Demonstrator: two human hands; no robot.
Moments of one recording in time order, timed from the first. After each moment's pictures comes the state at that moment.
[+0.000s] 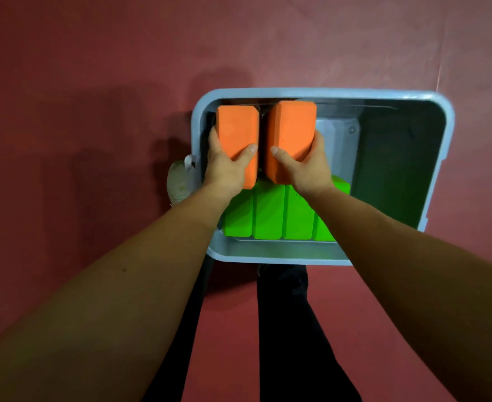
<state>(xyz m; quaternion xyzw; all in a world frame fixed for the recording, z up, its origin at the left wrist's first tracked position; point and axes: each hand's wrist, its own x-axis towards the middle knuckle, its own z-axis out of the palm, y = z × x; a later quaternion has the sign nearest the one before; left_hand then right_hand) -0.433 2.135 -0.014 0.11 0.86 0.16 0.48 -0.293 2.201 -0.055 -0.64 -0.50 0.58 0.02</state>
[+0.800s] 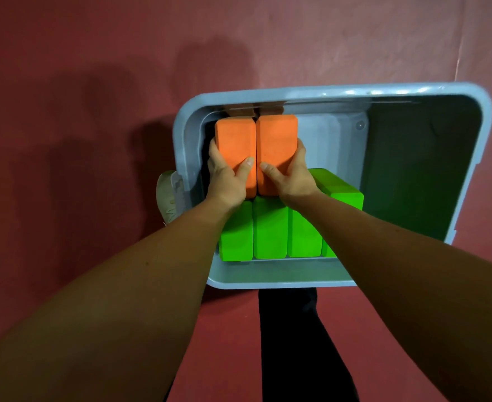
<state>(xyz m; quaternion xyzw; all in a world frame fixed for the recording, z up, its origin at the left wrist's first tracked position) -0.431 2.125 -0.118 0.10 0.83 0.19 0.51 -0.303 2.192 -0.129 -0.62 -0.49 0.61 -0.07</state>
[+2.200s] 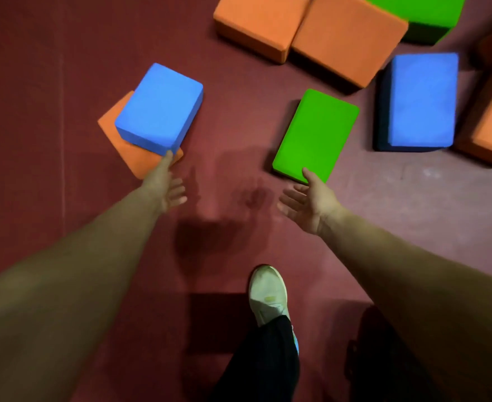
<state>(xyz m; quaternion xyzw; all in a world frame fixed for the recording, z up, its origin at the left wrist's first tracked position) -1.146 2.168 -0.098 -0.22 0.77 0.36 0.47 -0.910 2.309 -0.127 -0.62 -0.11 0.78 0.01</state>
